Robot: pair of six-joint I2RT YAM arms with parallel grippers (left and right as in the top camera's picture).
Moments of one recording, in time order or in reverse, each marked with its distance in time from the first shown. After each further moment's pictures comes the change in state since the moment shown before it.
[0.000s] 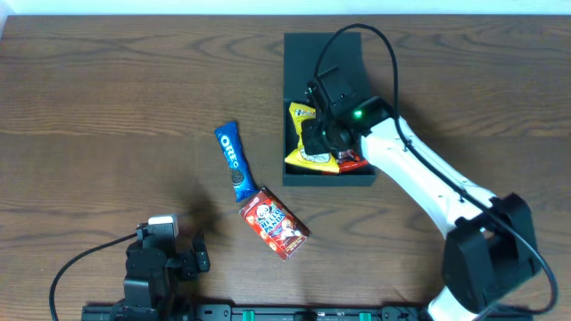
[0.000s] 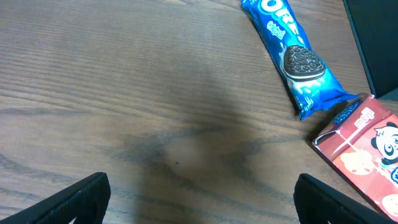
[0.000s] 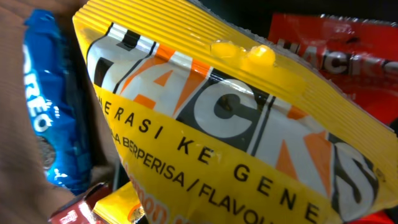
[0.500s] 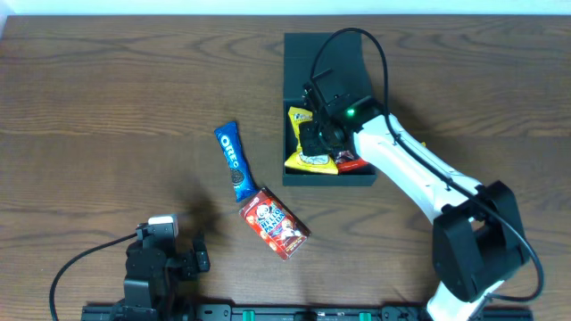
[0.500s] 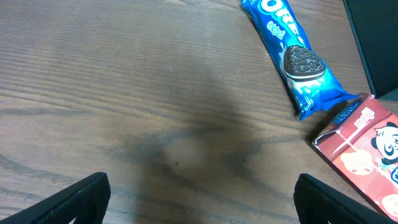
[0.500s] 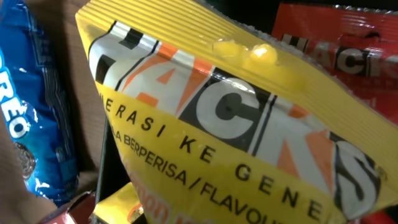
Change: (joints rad) left arm 0.000 0.000 0.000 0.000 0.000 0.000; right arm 0.000 0.055 0.006 0.016 -0.003 -0.010
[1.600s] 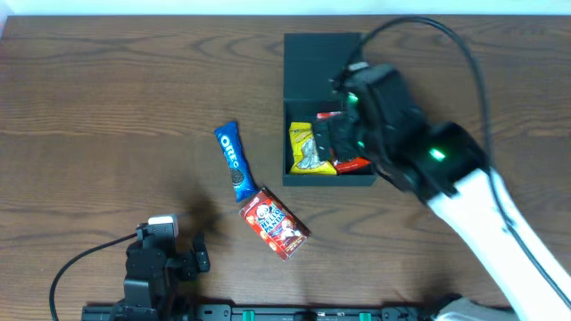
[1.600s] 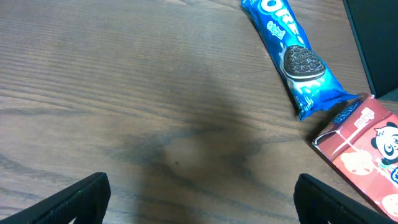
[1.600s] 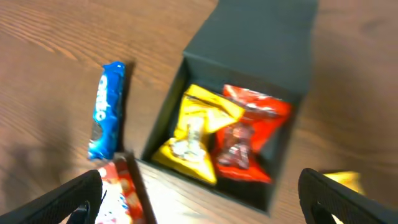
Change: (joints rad) left arm 0.000 0.000 0.000 0.000 0.000 0.000; right arm 0.039 -0.491 0.065 -0.209 0.177 -0.168
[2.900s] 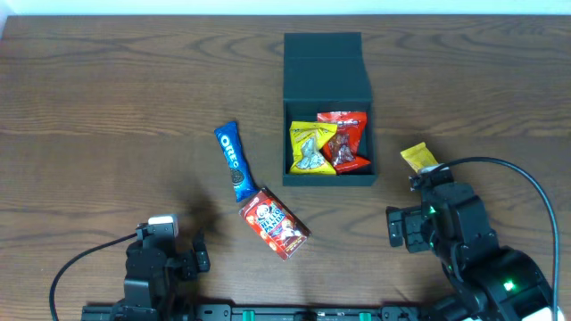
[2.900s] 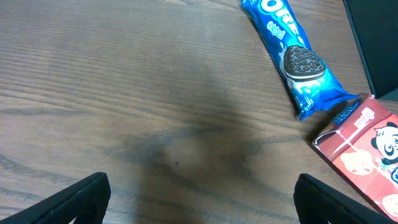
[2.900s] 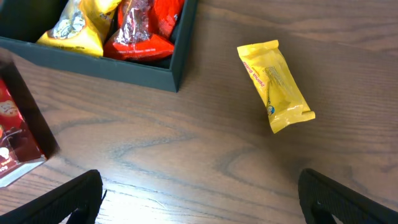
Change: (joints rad) left arm 0.000 0.000 0.000 0.000 0.000 0.000; right arm -0.154 -0.645 -0.691 -0.032 0.094 -0.037
